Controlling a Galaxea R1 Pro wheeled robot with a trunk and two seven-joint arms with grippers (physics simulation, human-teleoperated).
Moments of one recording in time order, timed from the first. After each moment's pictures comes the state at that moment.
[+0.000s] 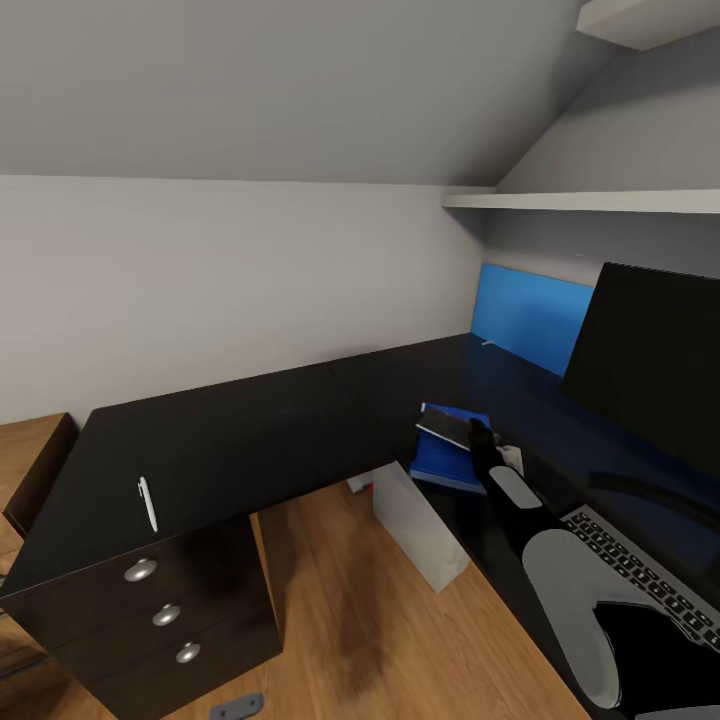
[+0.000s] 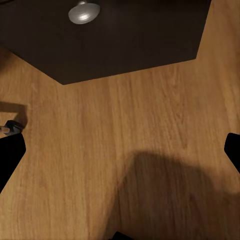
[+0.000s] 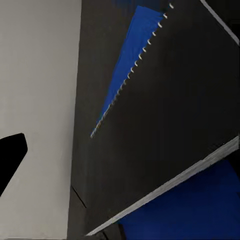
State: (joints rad) left arm -0.22 0.01 -0.66 -0.57 0.70 -0.07 0.72; right arm -0.93 0.01 -0.08 -0.43 -1.31 -0.12 0.00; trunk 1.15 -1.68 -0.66
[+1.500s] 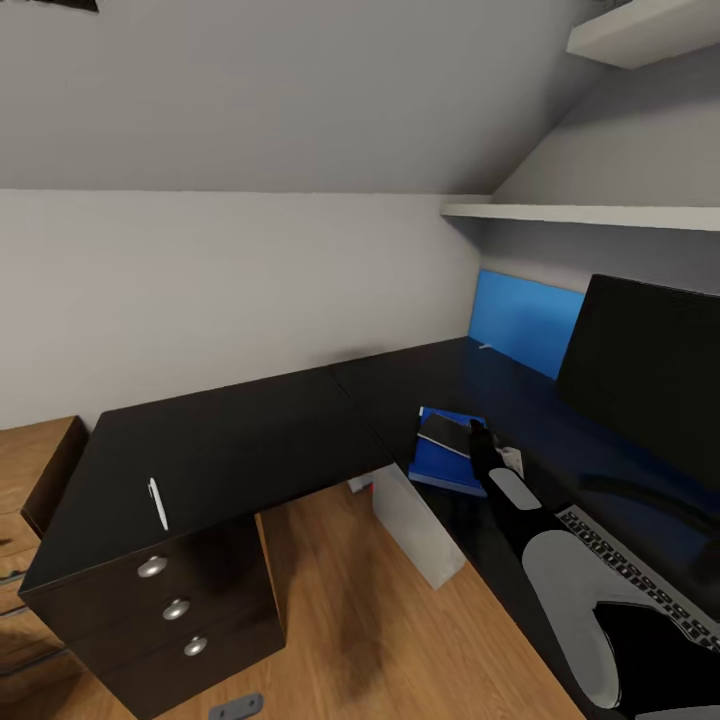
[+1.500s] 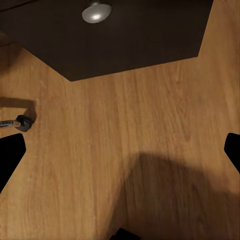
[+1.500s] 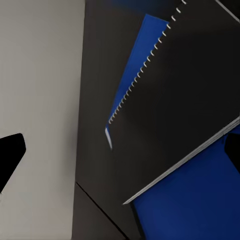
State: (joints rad) left arm -0.22 0.01 -0.66 -0.57 0.70 -0.07 0.72; right arm -0.93 0.01 -0.08 -0.42 -1.30 -0.13 0.00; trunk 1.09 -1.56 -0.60
